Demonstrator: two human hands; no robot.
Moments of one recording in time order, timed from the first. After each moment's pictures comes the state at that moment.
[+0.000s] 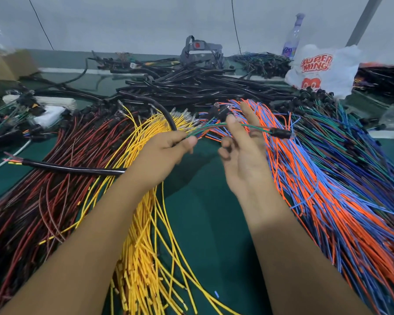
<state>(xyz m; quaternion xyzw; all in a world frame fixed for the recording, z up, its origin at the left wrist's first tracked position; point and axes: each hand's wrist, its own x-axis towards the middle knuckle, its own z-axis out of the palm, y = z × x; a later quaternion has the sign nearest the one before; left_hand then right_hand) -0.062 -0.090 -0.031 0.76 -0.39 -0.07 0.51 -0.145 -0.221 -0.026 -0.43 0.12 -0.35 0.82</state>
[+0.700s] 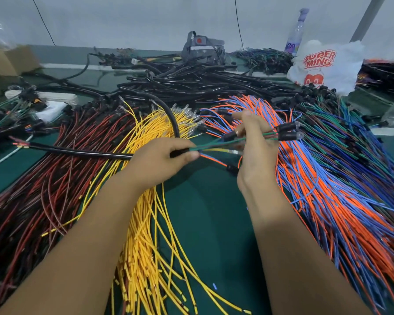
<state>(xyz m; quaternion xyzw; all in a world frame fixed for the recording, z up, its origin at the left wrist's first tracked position) -0.052 -0.082 -0.043 0.81 -0.47 -0.03 0.36 -0.149 -0.227 -0.028 -0.53 0.19 -0.45 0.69</state>
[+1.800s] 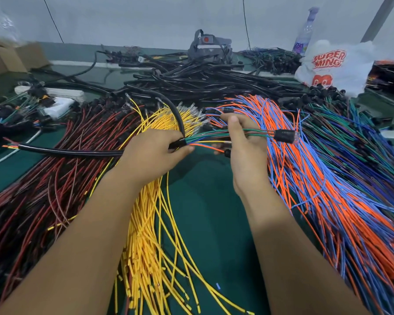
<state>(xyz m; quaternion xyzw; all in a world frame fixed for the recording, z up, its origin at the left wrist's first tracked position) -0.048 -0.071 -0.038 0.86 -0.42 0.14 0.24 -0.142 -0.216 -0.036 -0.62 0.13 -0.40 0.66</state>
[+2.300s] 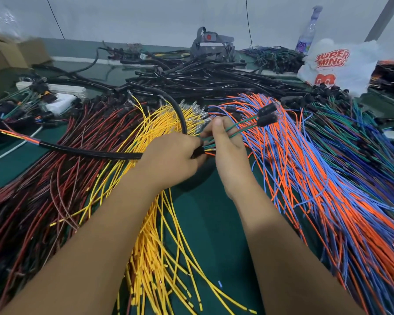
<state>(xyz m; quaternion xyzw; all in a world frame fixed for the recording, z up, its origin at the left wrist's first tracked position) -0.072 -0.092 -0.035 0.86 -0.46 0.13 0.17 -0.135 -0.196 -0.044 -0.67 0.10 -0.32 0.66</state>
